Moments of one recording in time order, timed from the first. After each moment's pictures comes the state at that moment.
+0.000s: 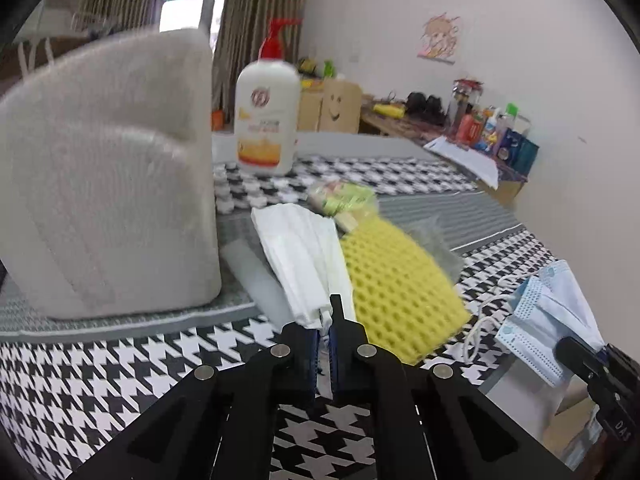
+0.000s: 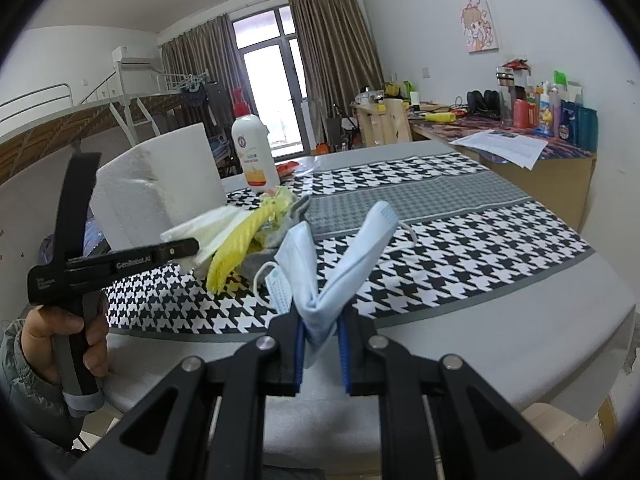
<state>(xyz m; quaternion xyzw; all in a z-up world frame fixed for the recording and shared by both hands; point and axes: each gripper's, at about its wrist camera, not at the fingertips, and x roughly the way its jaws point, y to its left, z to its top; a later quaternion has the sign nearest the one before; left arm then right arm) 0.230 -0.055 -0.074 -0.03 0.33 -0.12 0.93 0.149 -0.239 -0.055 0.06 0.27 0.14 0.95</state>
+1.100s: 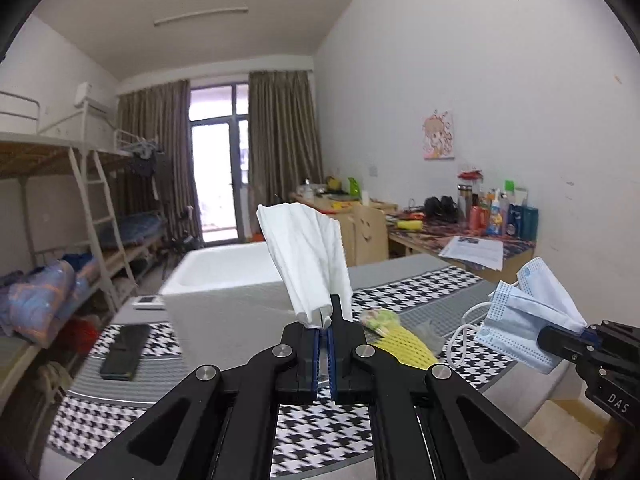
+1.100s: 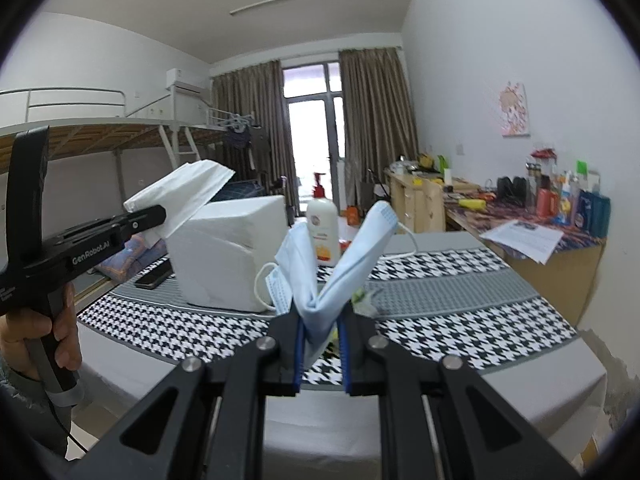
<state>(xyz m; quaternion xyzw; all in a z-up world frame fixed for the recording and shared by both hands) 0.090 -0.005 0.040 0.03 0.12 -0.04 0.99 0.094 -0.194 0.019 0.01 0.14 0.20 0.97</state>
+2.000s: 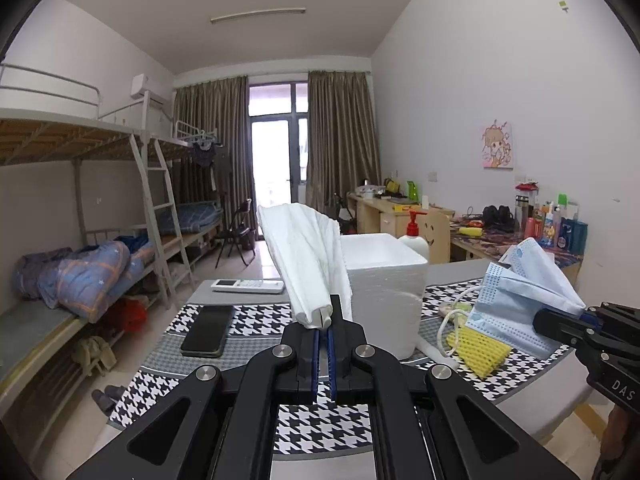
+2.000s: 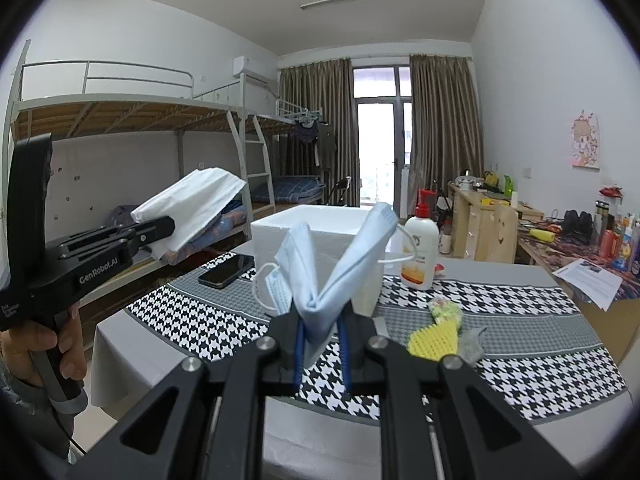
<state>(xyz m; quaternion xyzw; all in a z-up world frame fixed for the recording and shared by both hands) 0.065 0.068 0.037 0.01 0.12 0.05 0.99 0.109 -0.110 0.031 -0.03 0.14 0.30 0.94</state>
